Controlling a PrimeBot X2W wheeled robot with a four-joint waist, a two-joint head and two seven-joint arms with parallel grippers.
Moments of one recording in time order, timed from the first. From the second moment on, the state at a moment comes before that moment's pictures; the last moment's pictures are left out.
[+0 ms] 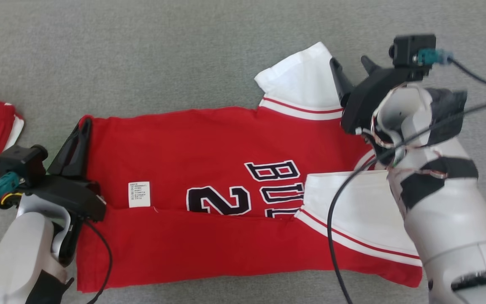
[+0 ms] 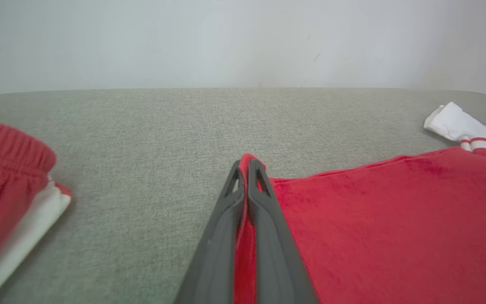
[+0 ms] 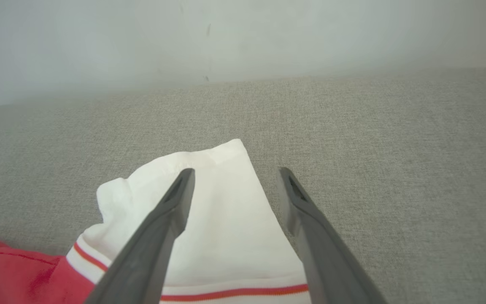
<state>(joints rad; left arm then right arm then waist) -0.68 0.29 -0.23 0.47 -0.37 -0.09 -0.20 -0.98 -0.11 0.24 0.74 0.24 0.13 0.17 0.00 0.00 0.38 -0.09</state>
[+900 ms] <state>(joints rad) -0.69 0.27 -0.29 0.26 -0.36 -0.06 -0.17 -1.34 -0.15 0.00 1.25 -0.03 0.13 0.08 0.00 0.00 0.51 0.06</state>
